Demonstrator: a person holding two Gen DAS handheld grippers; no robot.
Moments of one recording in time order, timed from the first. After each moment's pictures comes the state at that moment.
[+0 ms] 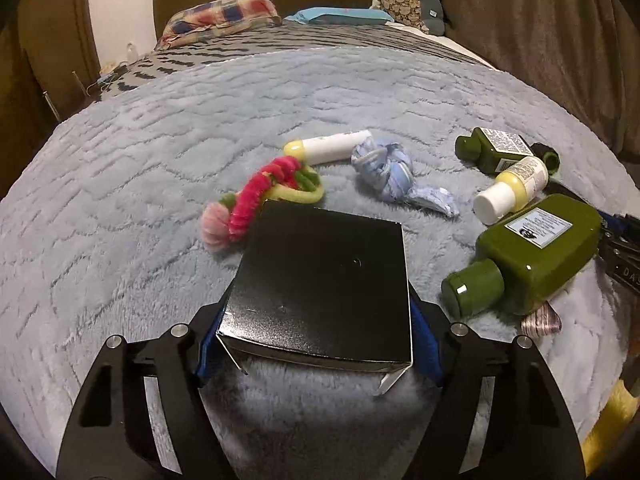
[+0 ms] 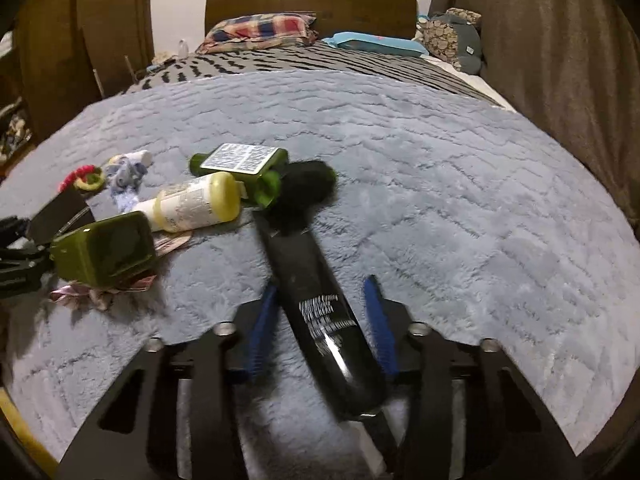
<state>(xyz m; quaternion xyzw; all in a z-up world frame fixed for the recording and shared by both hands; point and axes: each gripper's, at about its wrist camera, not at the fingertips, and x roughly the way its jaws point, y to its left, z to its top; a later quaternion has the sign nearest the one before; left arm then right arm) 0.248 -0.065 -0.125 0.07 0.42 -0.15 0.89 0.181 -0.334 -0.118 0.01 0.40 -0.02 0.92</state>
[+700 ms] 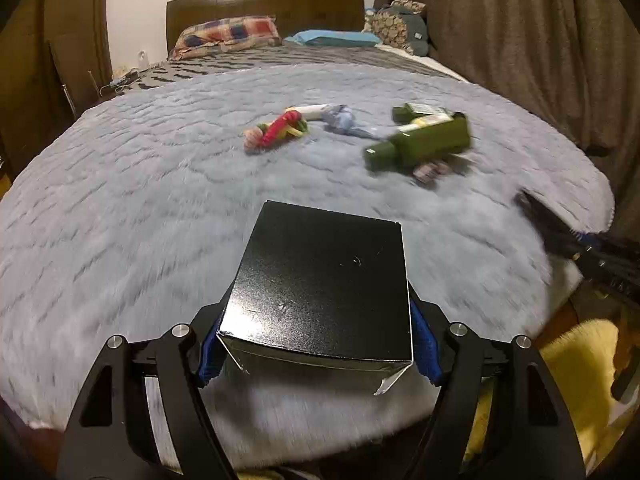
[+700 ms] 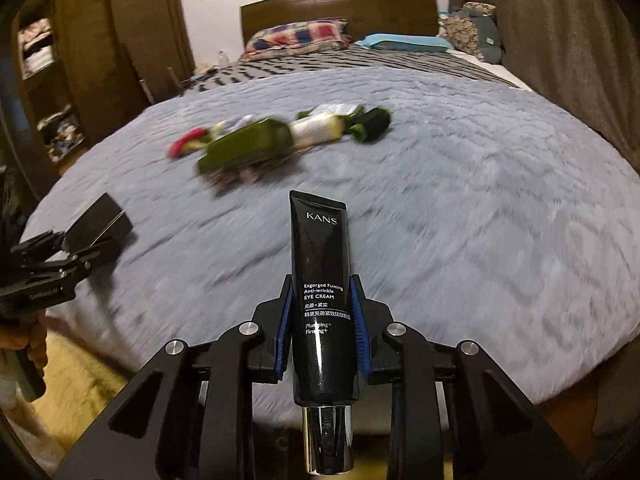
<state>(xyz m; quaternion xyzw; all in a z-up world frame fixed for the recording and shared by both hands) 0.087 -0.026 -0.110 0.05 0.38 -0.16 0.91 0.039 -0.280 -0.114 0.05 0.39 0.06 0.92</state>
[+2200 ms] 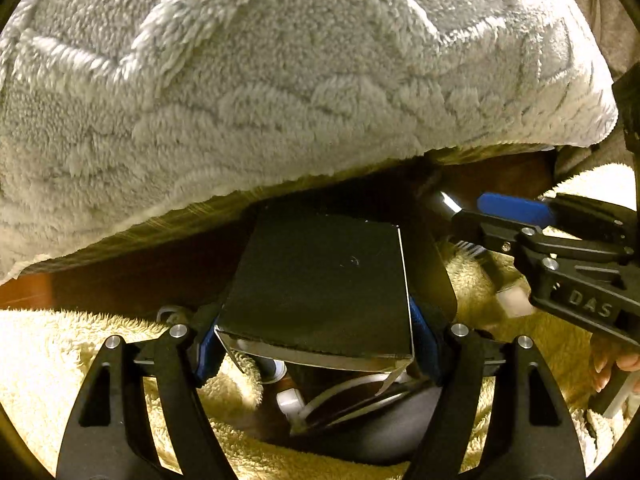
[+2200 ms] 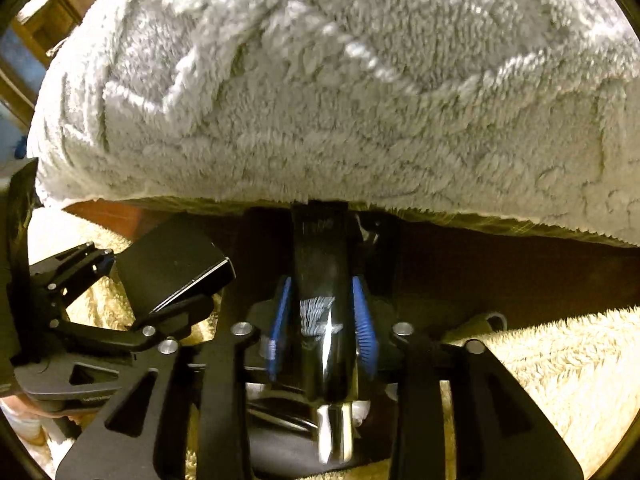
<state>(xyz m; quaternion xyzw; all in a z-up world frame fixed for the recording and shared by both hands) 0.000 -0.028 -0.283 0.05 0.58 -0.18 0.79 -0.012 -0.180 -0.258 0.07 0.56 0.12 0.81</state>
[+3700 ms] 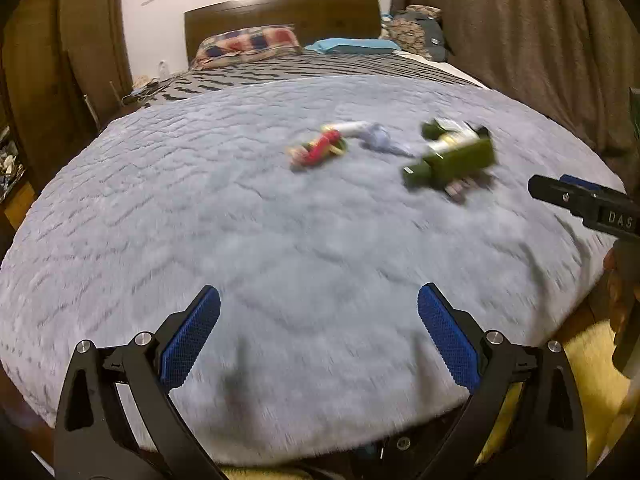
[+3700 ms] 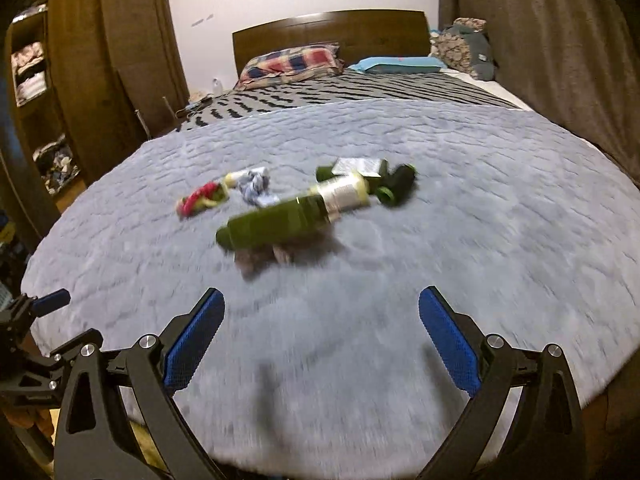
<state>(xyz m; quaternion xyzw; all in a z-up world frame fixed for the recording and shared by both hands) 0.111 -0.009 -0.096 0.07 0.37 -0.12 0.92 0.112 -0.255 -0.073 0.07 0.35 0.04 0.93</state>
